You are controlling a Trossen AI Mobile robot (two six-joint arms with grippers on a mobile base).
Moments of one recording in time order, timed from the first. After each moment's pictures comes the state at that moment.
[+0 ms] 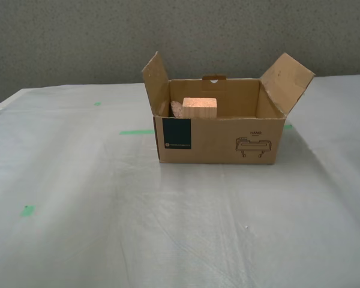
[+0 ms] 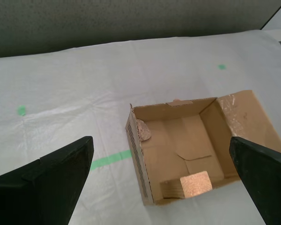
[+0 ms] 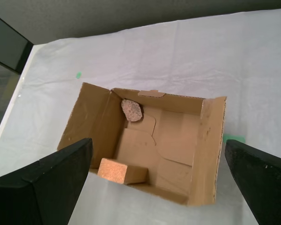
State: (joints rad) arm 0 0.28 1.24 1.36 -0.89 -0.24 0.32; arm 1 -0.56 1.38 1.49 -0.80 0.00 -0.30
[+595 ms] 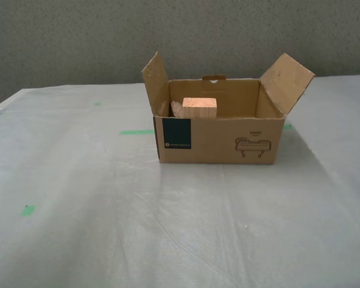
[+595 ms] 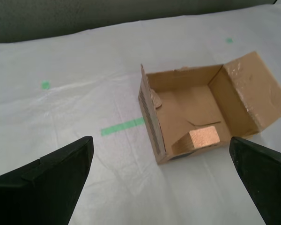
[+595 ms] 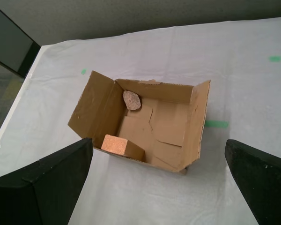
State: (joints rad) arm 0 0.28 1.00 1.36 -1.08 -0.21 0.29; arm 1 -0.64 1.13 1.33 -0.94 -0.11 -0.31
